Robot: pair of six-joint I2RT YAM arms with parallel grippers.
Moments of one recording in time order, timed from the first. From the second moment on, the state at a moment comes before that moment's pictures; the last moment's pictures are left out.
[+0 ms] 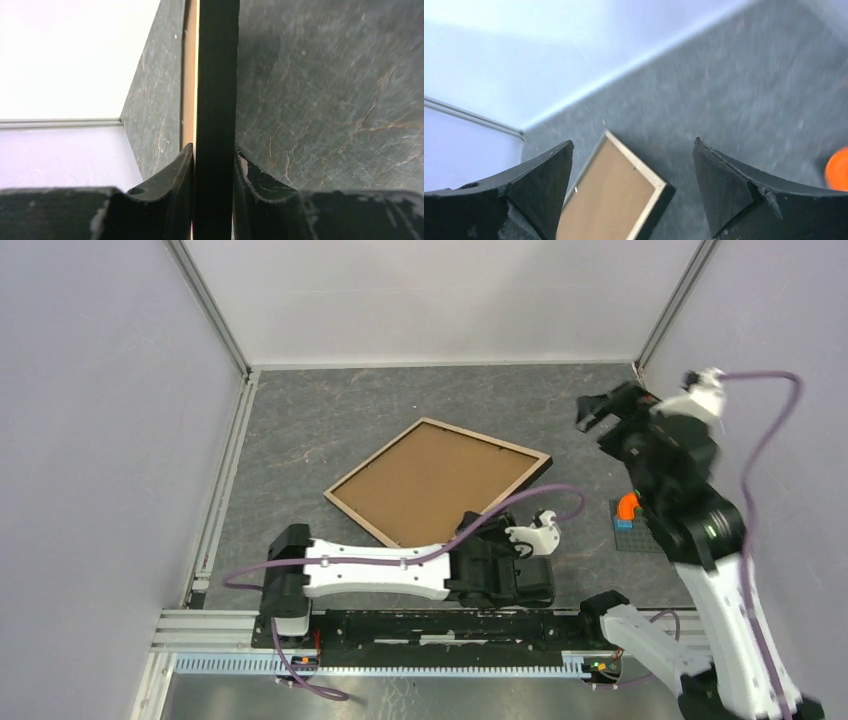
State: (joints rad) left arm -1.55 1.84 1.61 -1.00 -1.09 -0.20; right arm 0.35 0.94 1.33 -0.73 0.38 0.74
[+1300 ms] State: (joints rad) left arm -0.18 1.56 1.57 -0.17 0.35 -1.13; right arm 0.35 0.58 1.27 -0.49 0.57 0.29
